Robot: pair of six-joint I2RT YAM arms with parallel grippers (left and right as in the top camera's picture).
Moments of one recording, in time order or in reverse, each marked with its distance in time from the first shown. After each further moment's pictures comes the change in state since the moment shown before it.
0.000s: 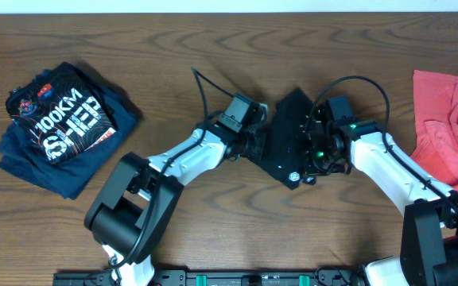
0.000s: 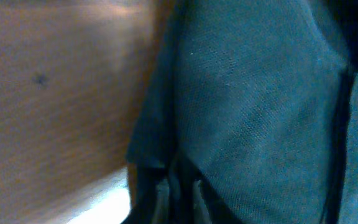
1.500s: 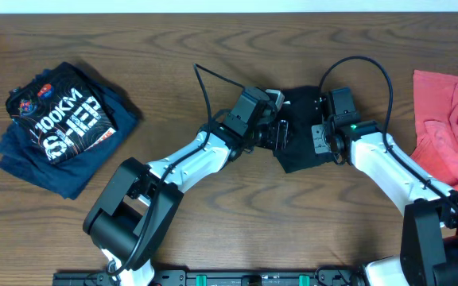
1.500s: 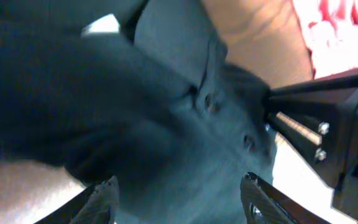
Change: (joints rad) left arm -0.035 -0.028 0.010 0.254 0.057 -0.126; right arm -0.001 0.000 -0.005 0.301 0.464 -0.103
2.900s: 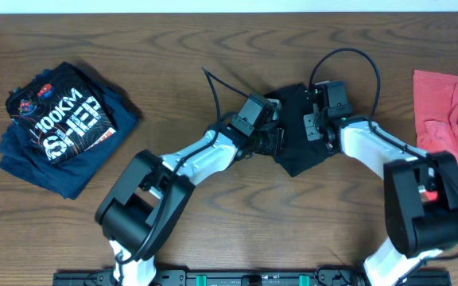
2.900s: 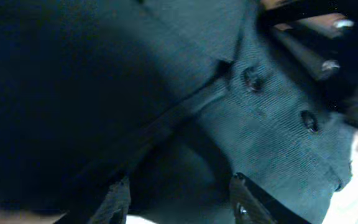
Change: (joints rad) left arm -0.017 0.050 0.020 -0.154 -0.093 0.010; right arm -0.034 0.177 0.035 0.239 -0.082 -0.087
